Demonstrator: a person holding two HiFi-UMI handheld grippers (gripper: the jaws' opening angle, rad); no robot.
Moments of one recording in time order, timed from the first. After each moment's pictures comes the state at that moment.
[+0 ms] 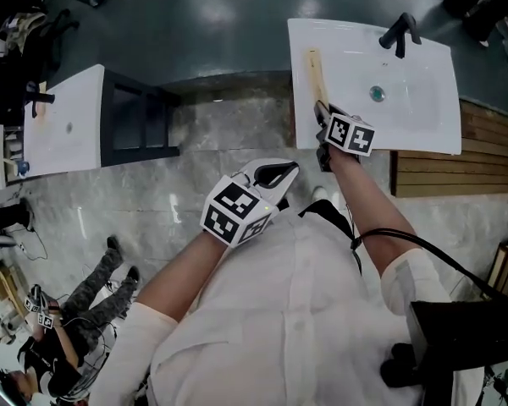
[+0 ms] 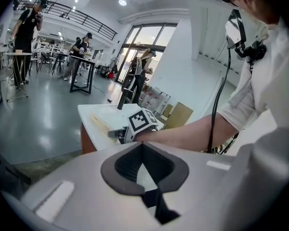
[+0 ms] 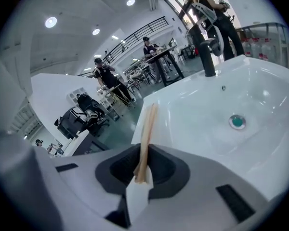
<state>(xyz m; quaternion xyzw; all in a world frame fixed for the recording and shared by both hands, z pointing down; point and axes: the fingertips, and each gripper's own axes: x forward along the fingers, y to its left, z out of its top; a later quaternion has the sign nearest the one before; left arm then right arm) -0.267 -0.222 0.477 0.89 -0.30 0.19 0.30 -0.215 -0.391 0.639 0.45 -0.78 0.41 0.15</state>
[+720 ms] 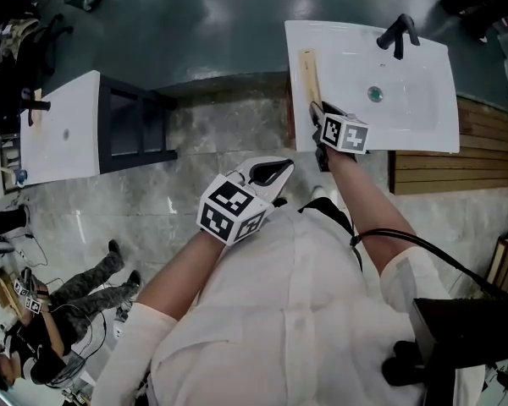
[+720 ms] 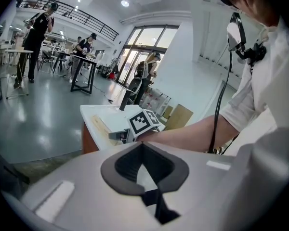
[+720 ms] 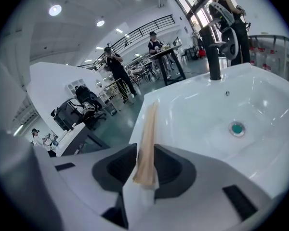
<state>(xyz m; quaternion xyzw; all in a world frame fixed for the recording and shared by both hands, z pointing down) -0.282 -0.235 0.482 0.88 -0.30 0.18 0.31 -0.222 -0.396 0.643 0.46 -0.78 0.38 0.20</state>
